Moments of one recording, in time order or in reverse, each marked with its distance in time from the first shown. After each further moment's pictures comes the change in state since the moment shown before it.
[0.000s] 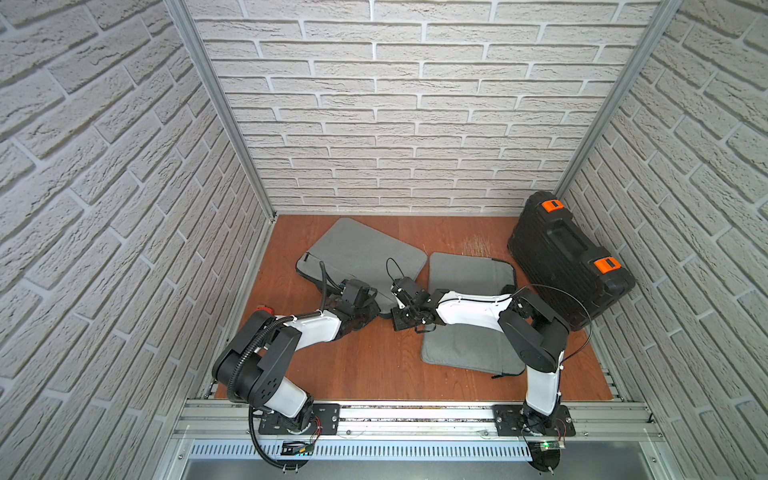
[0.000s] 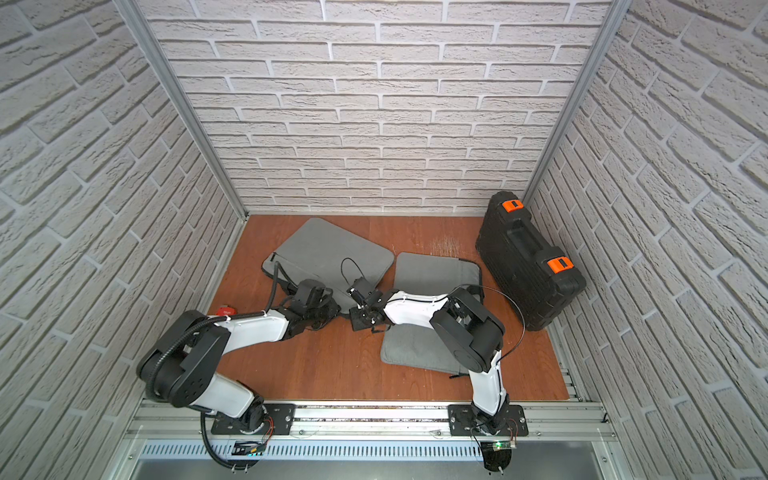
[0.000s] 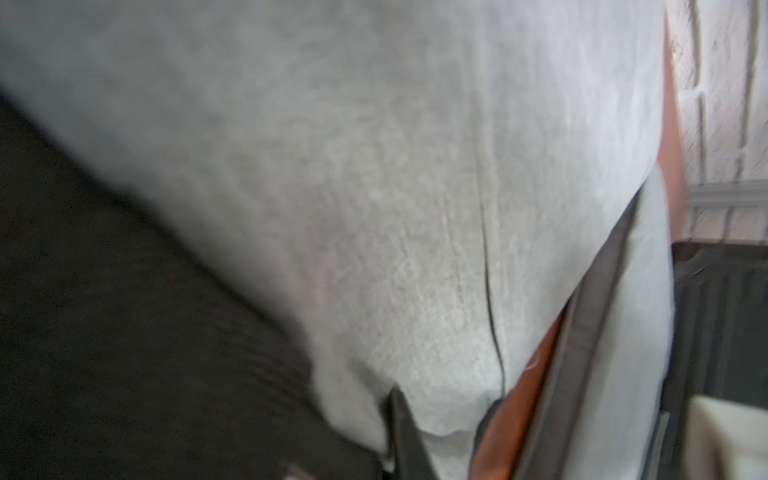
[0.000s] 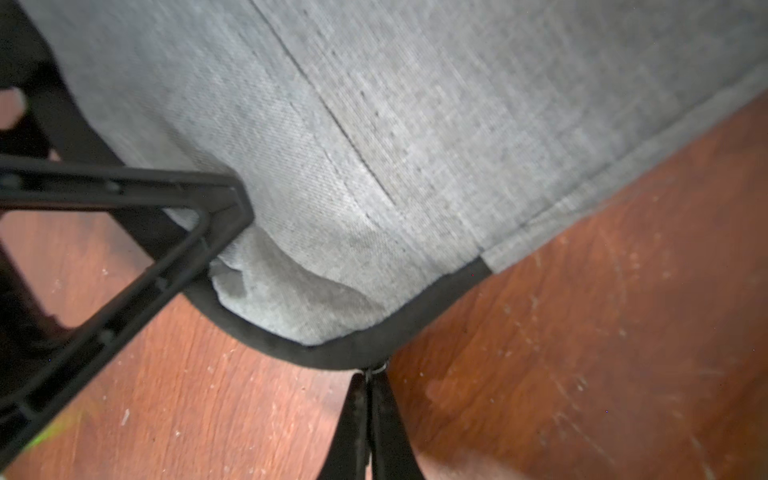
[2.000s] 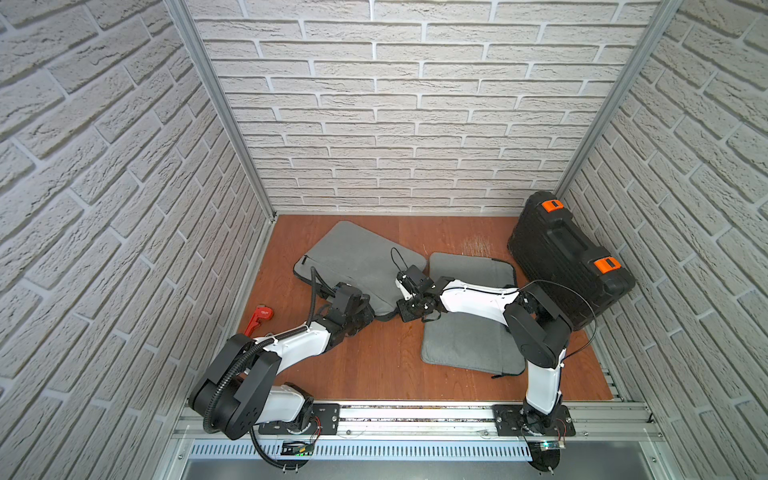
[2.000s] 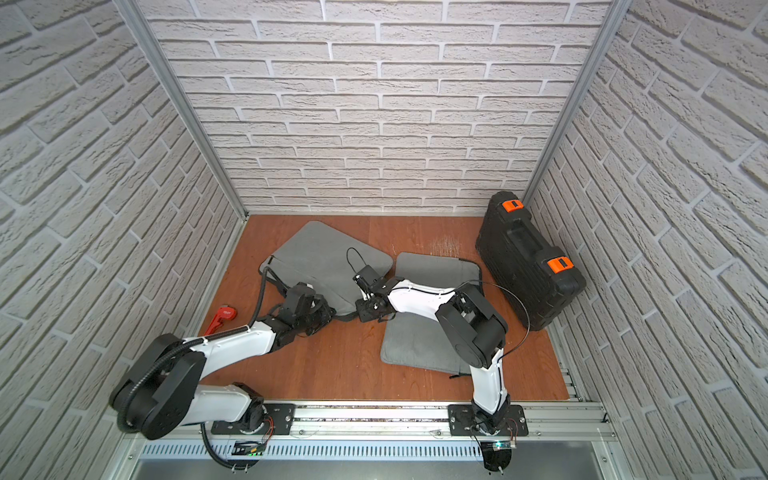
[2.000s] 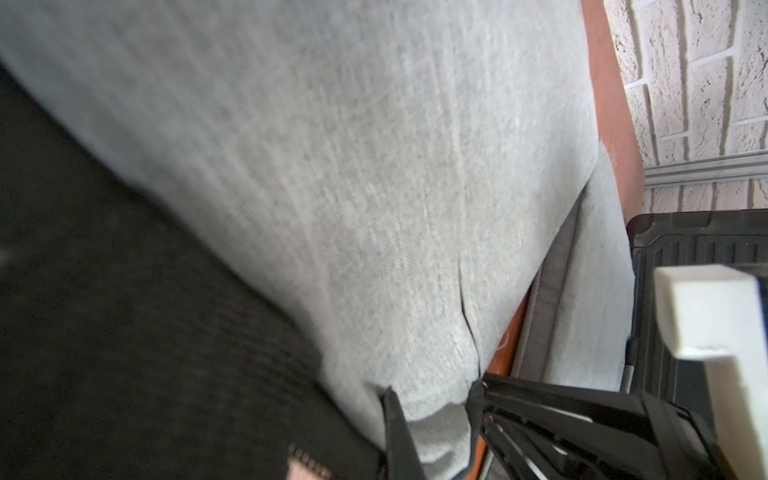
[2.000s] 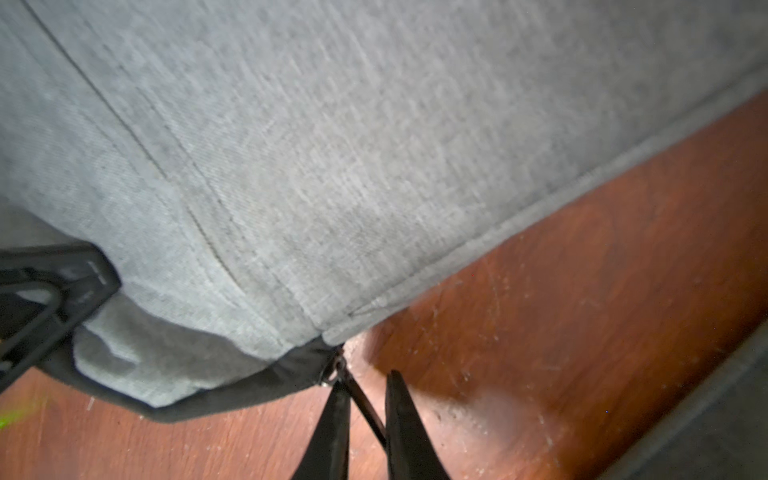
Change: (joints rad) left arm 0.020 -0.174 -0.100 -0.024 0.014 0.049; right arm -0.092 -0.001 0.068 -0.135 -0.016 -0.128
